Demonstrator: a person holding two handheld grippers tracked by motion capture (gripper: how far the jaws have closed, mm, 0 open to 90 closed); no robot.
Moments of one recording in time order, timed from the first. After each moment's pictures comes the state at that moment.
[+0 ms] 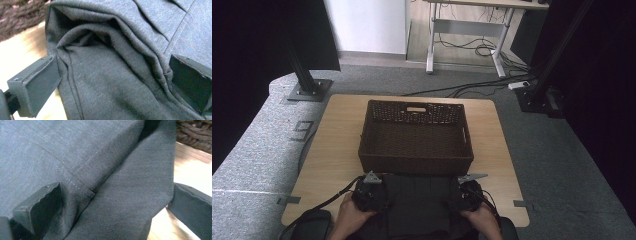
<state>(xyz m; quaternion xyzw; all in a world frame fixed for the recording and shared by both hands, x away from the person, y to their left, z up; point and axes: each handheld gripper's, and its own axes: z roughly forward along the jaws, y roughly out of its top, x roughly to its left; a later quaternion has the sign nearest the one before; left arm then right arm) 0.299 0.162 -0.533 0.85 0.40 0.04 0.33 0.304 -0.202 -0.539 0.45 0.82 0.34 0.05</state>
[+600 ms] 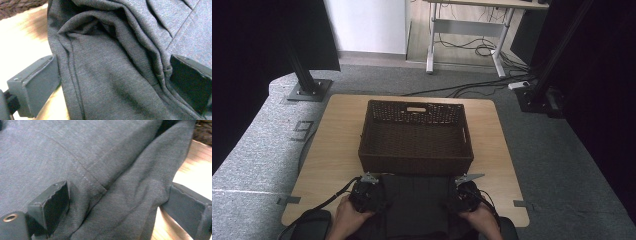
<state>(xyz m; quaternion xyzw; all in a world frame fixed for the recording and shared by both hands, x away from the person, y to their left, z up) 0.296 0.168 -0.534 0.84 0.43 0.02 0.32 0.302 -0.195 -0.536 0.43 0.84 0.34 0.02</state>
